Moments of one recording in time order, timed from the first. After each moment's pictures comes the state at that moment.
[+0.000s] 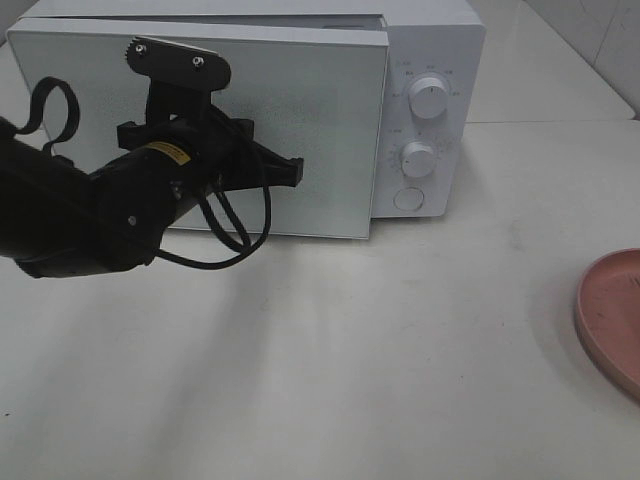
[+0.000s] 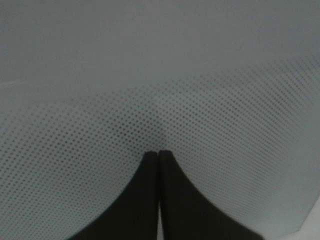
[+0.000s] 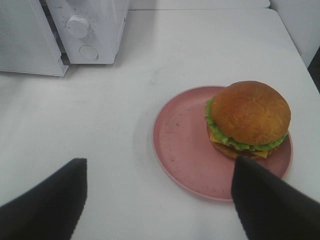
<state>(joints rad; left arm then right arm) -0.73 1.92 -0.89 -0.60 -0.75 0.41 0.12 0.00 -0.51 -0.07 1.04 0.10</state>
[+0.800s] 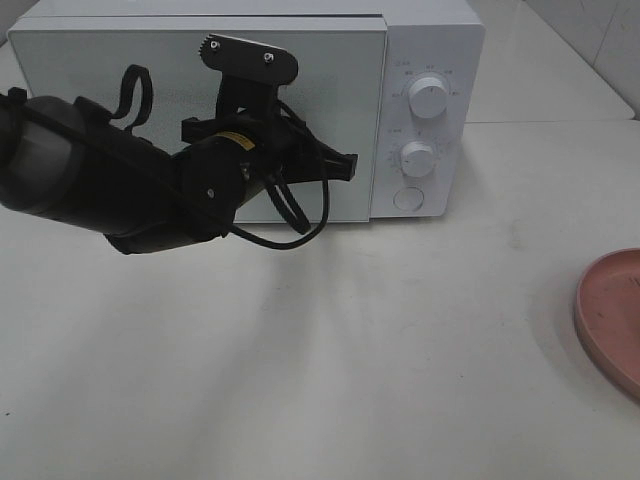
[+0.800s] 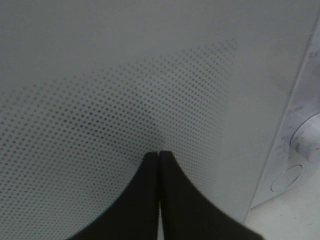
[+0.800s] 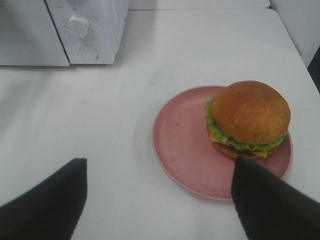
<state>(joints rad) -0.76 2.05 -1.10 -0.68 -0.65 0.49 0.12 0.00 -0.51 -0.07 1.04 0.10</state>
